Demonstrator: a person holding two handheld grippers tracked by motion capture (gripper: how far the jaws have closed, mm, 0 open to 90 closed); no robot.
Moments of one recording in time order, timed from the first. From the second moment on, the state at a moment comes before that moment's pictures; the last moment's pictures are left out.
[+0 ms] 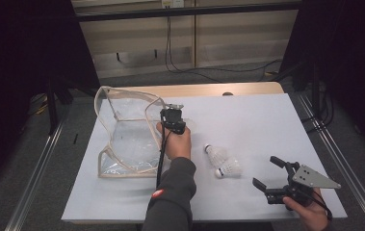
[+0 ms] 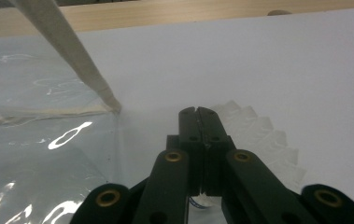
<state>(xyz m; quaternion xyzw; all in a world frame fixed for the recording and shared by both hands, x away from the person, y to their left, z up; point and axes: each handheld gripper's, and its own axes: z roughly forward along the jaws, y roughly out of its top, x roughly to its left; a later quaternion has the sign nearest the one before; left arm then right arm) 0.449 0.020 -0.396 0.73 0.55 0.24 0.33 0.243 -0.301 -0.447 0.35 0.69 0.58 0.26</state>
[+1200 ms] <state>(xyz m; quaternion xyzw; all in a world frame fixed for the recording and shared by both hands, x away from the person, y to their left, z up) 0.454 -0.004 -0.409 0.74 0.51 0.18 0.39 0.243 -0.301 -0.447 0.35 0.69 0.58 0.26</state>
